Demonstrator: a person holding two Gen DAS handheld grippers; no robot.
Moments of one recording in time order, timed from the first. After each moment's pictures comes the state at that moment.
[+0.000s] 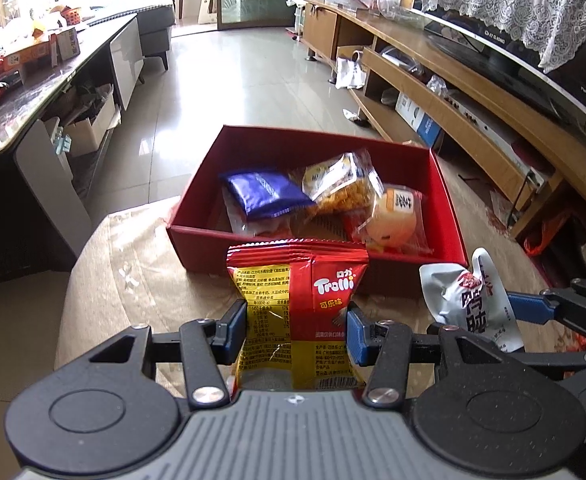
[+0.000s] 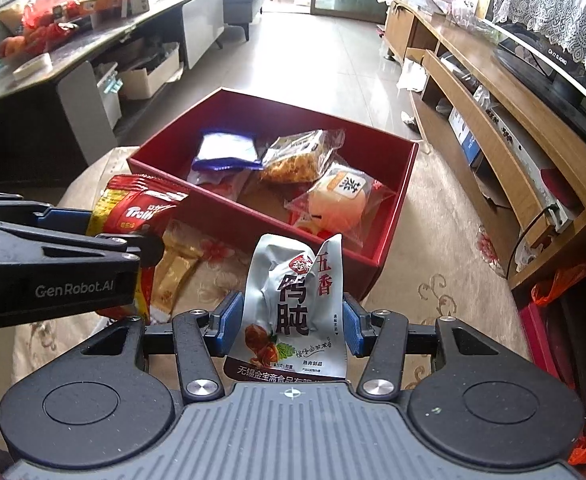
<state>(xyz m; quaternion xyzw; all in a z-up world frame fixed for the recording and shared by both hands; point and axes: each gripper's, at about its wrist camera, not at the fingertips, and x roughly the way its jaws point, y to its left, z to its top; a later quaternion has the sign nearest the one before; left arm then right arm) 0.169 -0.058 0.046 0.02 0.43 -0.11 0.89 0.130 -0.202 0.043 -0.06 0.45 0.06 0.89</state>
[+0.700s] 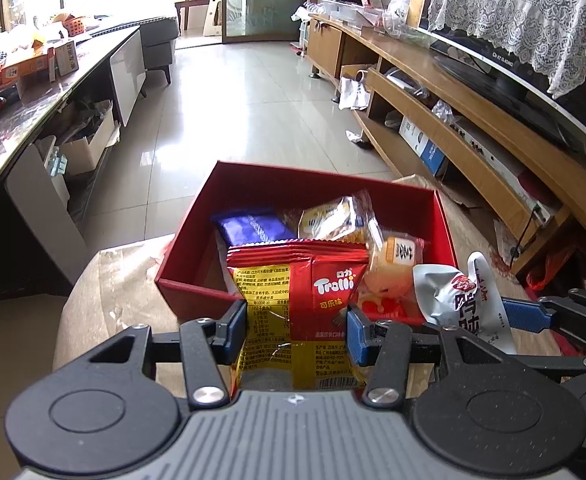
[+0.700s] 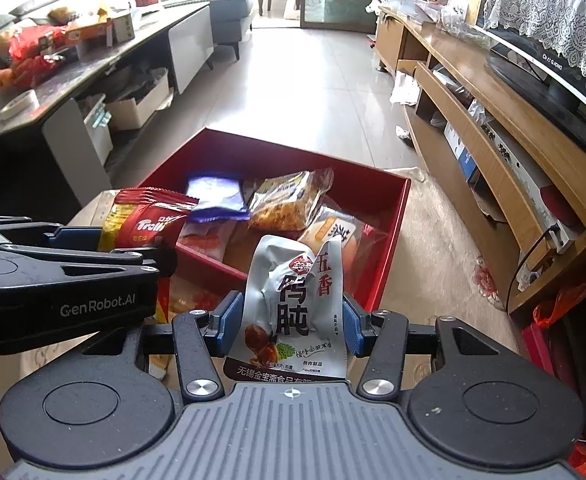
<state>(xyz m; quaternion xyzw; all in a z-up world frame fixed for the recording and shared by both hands) 0.206 -0.072 0.058 0.01 0.41 -0.11 0.90 0.167 -0.211 0.058 -0.03 0.43 0.05 0.90</state>
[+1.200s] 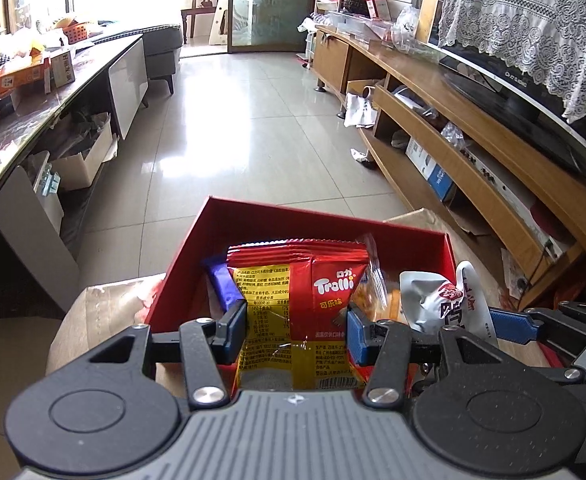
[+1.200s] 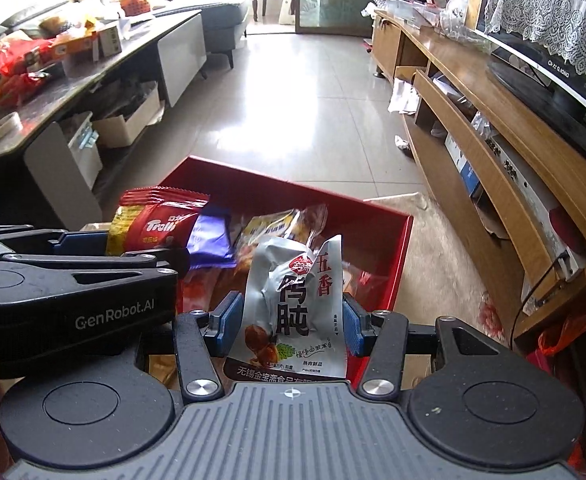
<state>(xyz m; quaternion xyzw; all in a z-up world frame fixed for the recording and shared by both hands) 0.253 -0.086 0.061 0.00 0.40 -0.10 0.91 0.212 -0.216 0.058 -0.02 0.43 0.05 0.90</state>
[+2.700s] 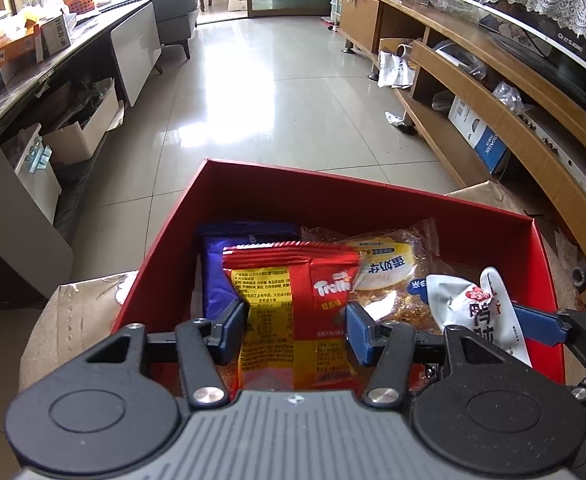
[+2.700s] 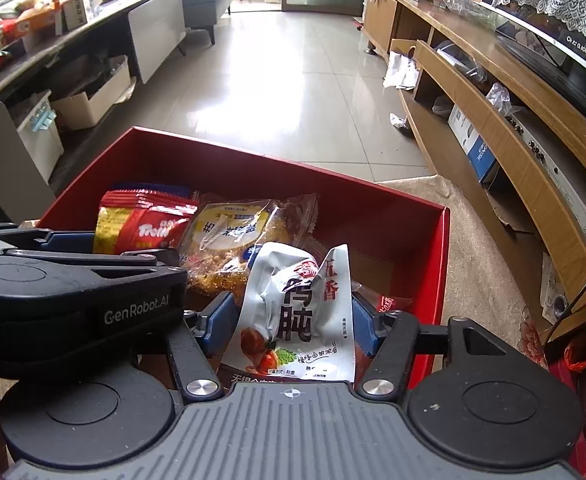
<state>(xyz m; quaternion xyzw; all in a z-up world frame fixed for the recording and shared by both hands) 0.323 -0.098 -0.006 0.02 0.45 -0.06 0.89 0.270 -0.214 -0.004 -0.03 0.45 0.02 0.89</state>
